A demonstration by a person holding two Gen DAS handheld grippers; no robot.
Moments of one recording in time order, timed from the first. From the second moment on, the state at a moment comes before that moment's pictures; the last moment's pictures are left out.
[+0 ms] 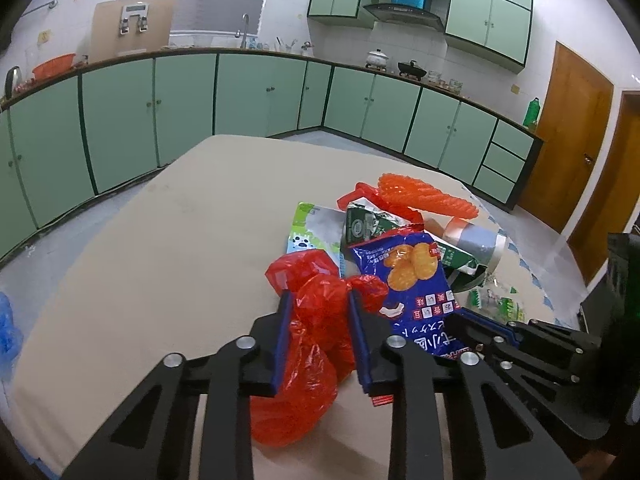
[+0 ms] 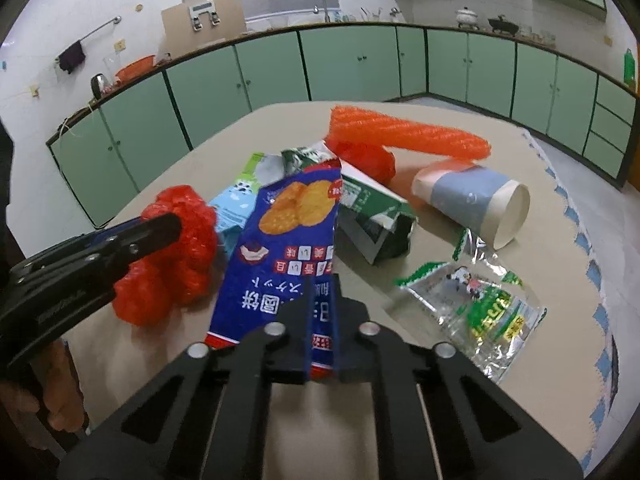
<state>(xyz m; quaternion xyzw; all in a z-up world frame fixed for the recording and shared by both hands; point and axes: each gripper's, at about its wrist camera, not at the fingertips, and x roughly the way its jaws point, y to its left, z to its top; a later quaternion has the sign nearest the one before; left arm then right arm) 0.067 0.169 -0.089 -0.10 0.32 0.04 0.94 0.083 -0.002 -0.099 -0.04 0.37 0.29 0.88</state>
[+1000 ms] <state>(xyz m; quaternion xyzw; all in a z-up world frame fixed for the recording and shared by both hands) 0.039 0.107 -0.001 -0.08 0.22 -0.04 0.97 0.052 -0.089 0.010 0.03 0.23 0.26 0.94</state>
